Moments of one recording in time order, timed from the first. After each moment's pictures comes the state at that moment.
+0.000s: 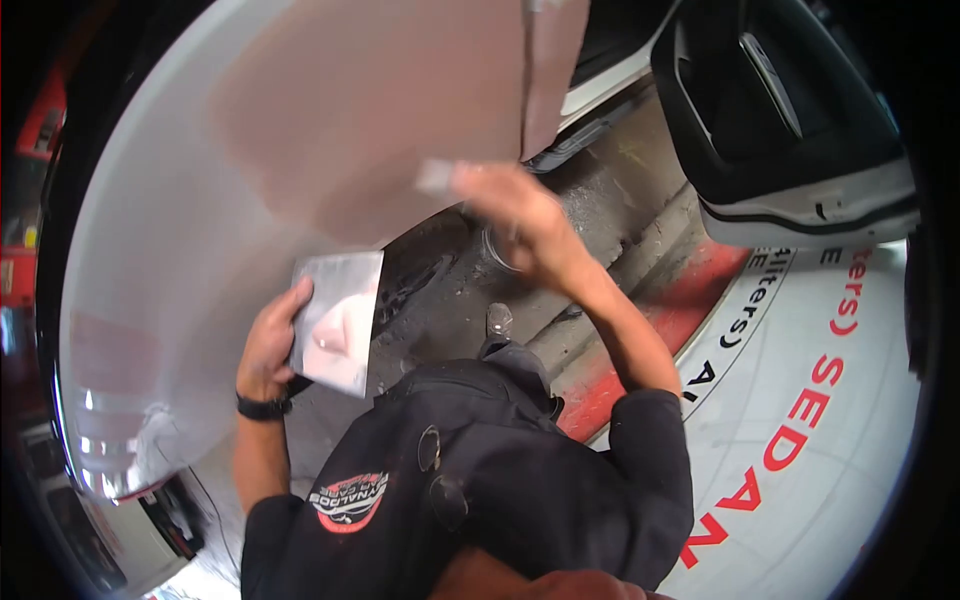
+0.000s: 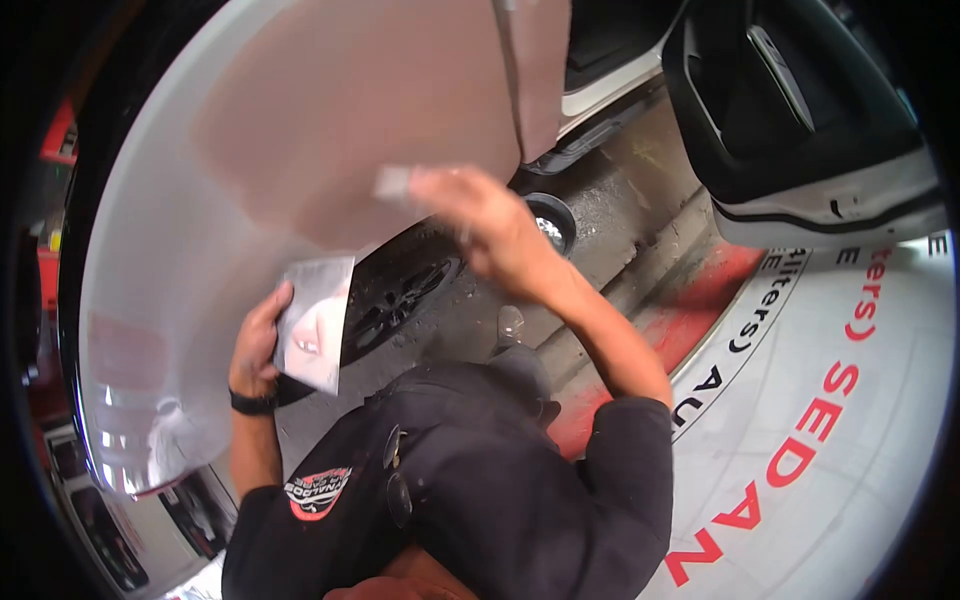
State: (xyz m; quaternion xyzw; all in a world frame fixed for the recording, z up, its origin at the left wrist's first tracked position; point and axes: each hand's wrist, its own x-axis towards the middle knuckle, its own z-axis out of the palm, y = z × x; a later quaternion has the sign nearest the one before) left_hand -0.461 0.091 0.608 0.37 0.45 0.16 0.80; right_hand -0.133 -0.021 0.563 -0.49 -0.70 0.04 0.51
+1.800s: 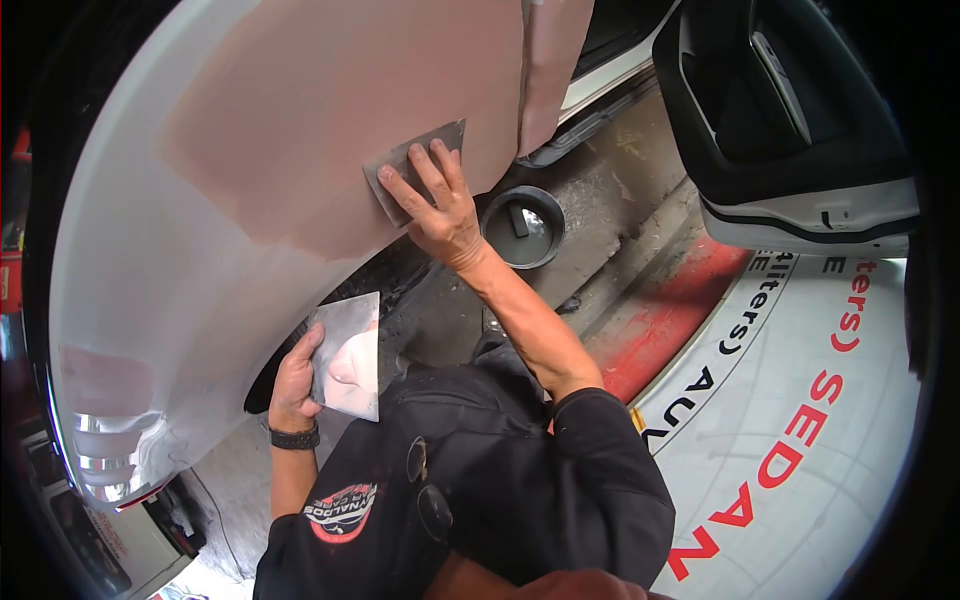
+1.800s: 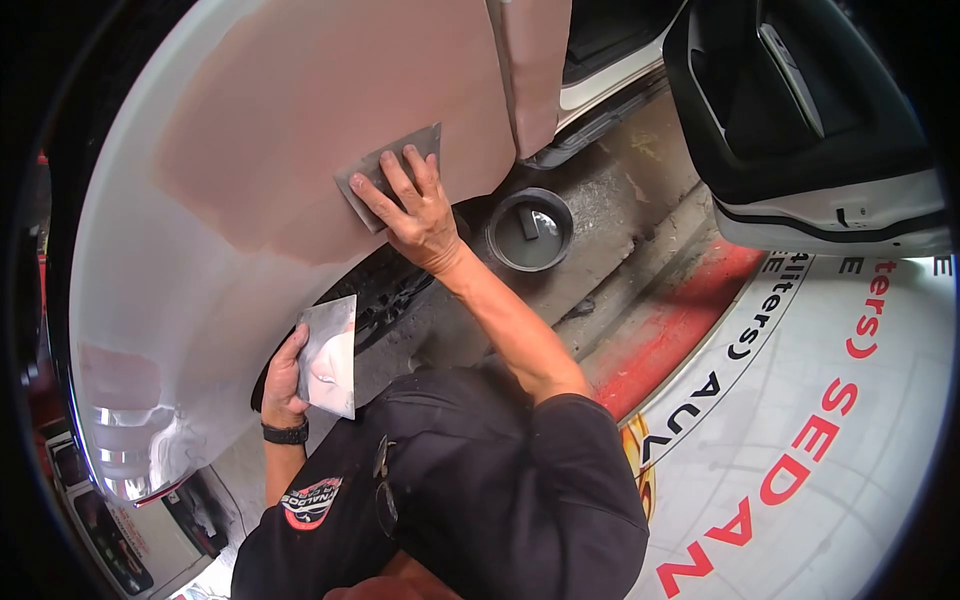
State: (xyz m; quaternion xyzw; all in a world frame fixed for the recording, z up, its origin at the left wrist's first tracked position) left_hand -0.482 0.063 0.540 0.23 0.42 0.19 0.86; right_hand -0.190 0.077 0.463 -0.59 -0.59 -0.21 0.51
